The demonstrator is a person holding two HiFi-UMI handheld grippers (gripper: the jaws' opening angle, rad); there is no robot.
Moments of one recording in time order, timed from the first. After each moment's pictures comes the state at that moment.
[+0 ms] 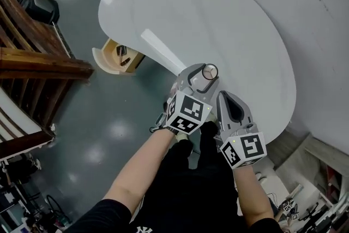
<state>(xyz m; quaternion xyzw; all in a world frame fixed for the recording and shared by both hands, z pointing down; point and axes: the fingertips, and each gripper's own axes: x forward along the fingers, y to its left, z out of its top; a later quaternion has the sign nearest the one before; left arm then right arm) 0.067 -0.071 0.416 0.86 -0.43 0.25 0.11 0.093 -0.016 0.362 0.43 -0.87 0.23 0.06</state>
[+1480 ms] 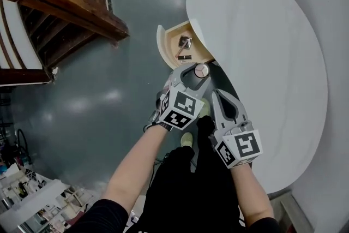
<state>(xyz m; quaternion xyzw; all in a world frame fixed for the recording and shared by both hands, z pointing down) -0.290 -0.072 0.511 0.73 -0.60 0.26 0.18 -0.238 -0.038 0.432 0.20 -0.95 0.23 0.11</state>
